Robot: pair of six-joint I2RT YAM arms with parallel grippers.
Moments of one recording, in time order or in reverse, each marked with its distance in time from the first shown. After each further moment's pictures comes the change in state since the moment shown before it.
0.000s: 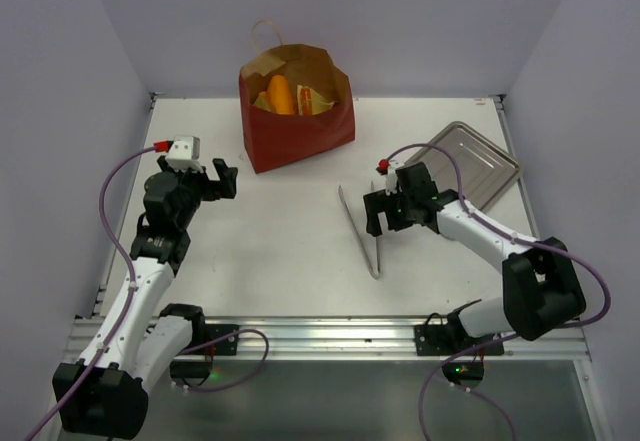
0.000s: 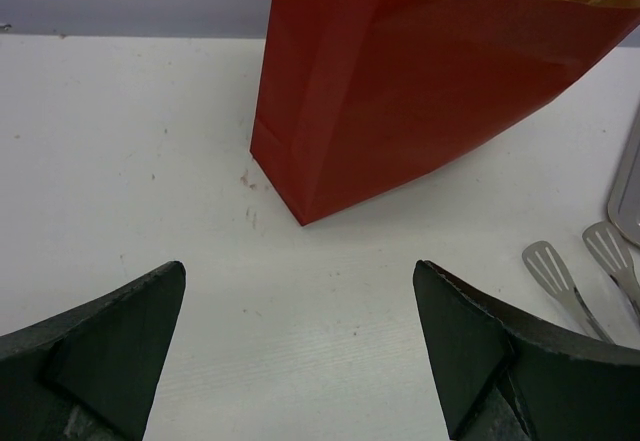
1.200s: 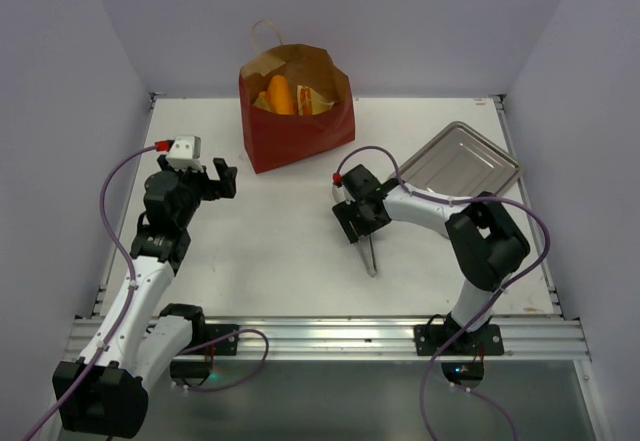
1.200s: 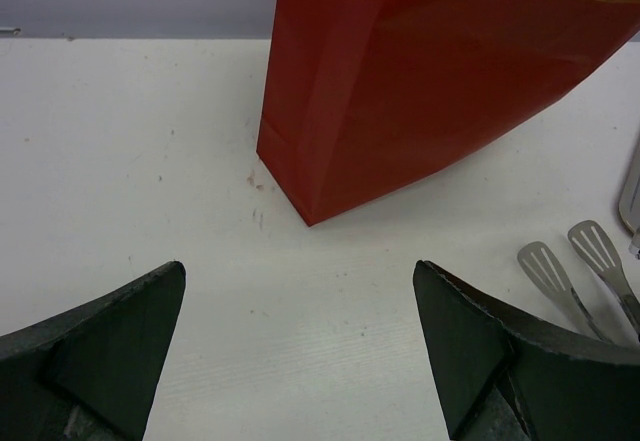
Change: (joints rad) left arm 0.000 0.008 0.005 0.000 -0.006 0.018; right arm 0.252 0.375 0.248 -0.119 0.208 0.027
